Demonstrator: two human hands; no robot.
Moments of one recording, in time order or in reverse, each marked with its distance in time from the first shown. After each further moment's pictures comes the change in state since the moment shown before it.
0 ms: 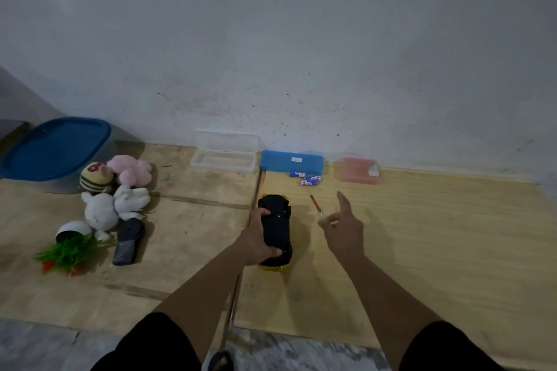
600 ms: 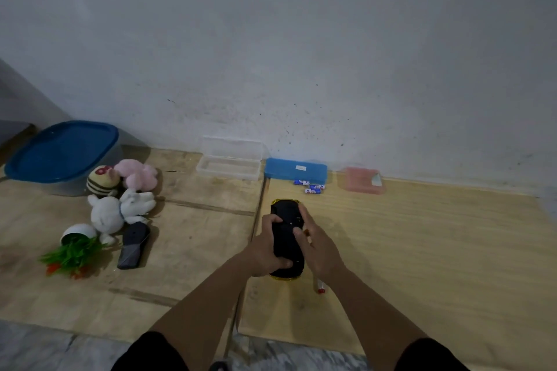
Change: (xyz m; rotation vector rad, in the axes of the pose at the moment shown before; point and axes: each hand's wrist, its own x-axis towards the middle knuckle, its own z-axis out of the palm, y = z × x) left_hand -0.014 0.008 -0.003 -0.033 -0.077 0.151; right_hand -0.022 -0.004 0.034 0.000 -0.344 -0.278
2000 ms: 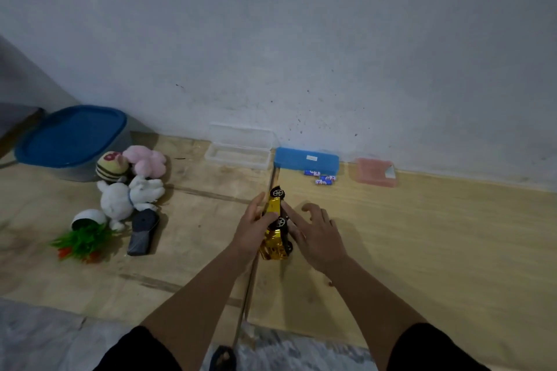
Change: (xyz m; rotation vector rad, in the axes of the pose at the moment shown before) left_hand -0.010 -0.005 -0.017 -0.735 0.304 -0.115; right_hand 0.014 -0.004 0.016 -0.652 0.018 -0.233
